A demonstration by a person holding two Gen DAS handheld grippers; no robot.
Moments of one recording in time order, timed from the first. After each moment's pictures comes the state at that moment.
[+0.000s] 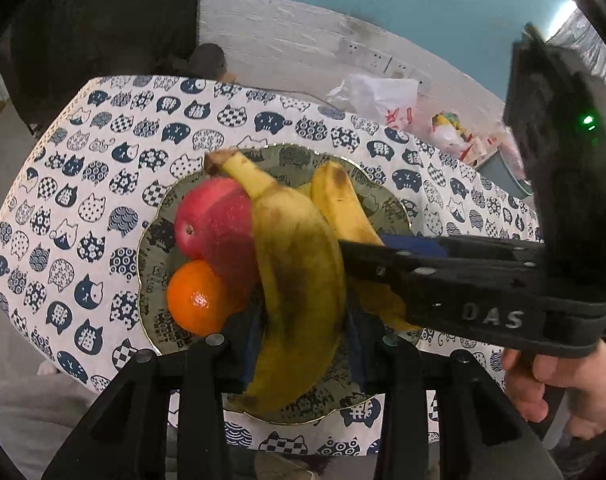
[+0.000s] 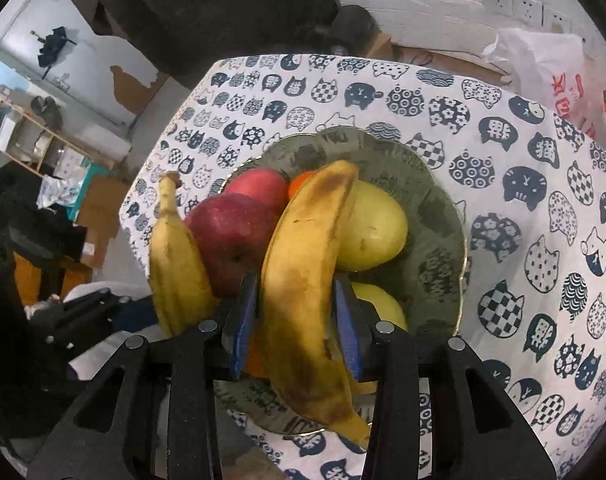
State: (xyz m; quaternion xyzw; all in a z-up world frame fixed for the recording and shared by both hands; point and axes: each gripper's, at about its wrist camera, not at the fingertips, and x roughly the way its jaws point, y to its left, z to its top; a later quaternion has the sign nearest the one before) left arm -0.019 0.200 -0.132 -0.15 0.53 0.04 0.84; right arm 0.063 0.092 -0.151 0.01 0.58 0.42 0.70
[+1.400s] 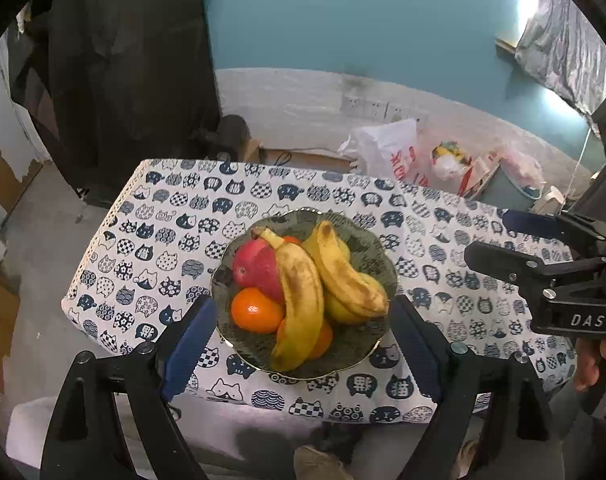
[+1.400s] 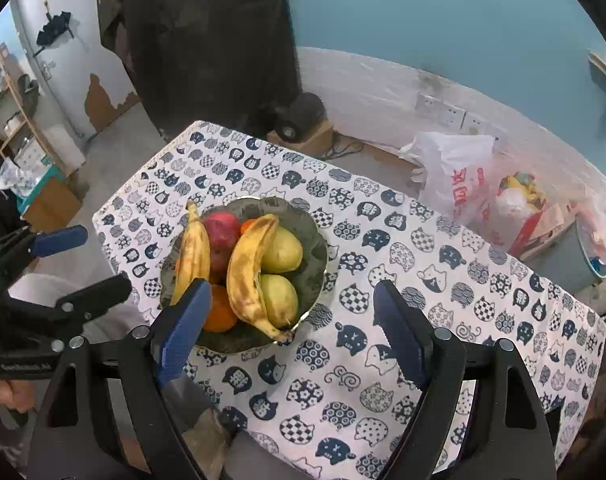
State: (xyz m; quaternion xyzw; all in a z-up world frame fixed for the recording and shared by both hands) left arm -0.079 0.167 -0.020 -0.05 0.45 0.09 0.89; right arm 0.005 0.006 -0.025 -0.09 0.45 0.35 0.82
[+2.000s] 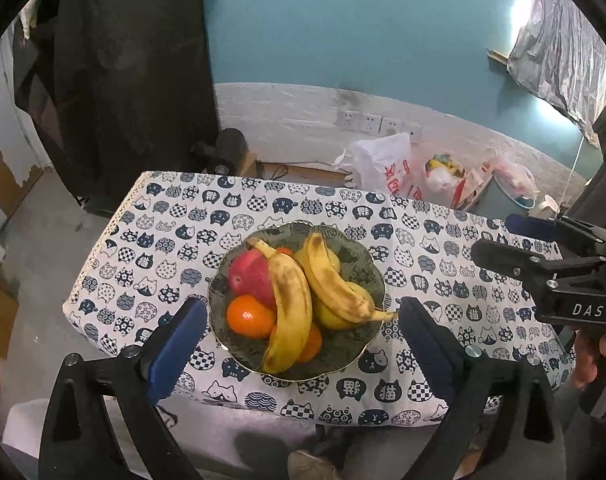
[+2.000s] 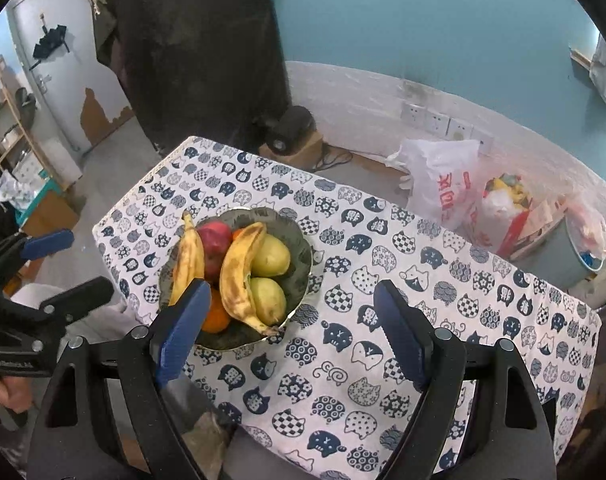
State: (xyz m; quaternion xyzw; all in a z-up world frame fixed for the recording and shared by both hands) left arm -0.087 0.156 -0.009 -0.06 0.43 0.09 0.90; right arm 0.000 -0.016 -0.009 -0.08 0.43 0.34 0.83
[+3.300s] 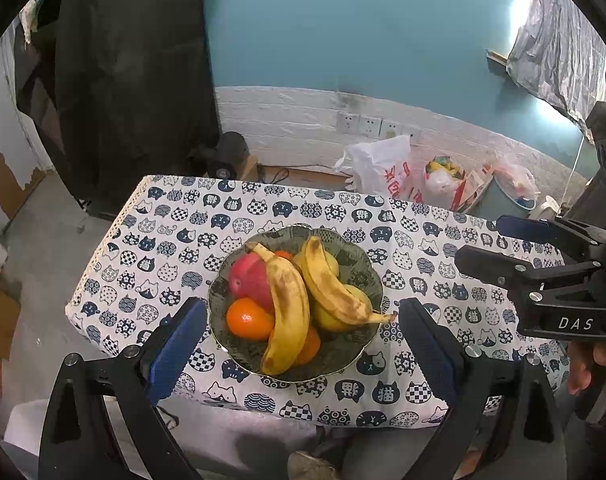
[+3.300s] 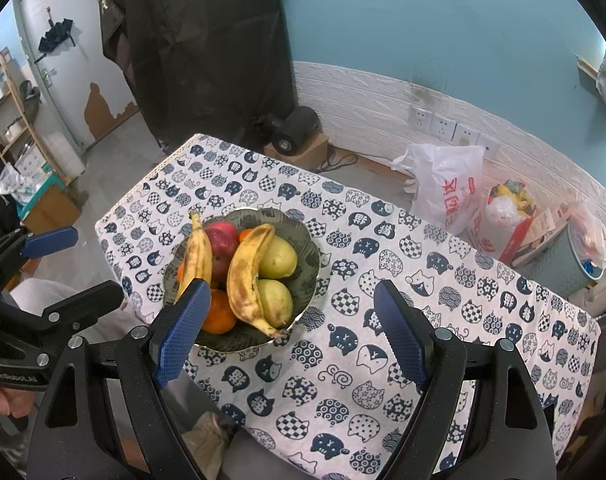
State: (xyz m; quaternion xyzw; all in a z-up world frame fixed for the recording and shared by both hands) left arm -0.090 0.150 -0.001 -0.05 0.43 0.09 0.90; right arm -0.004 -0.006 -0.008 -0.09 0.43 0.34 0.83
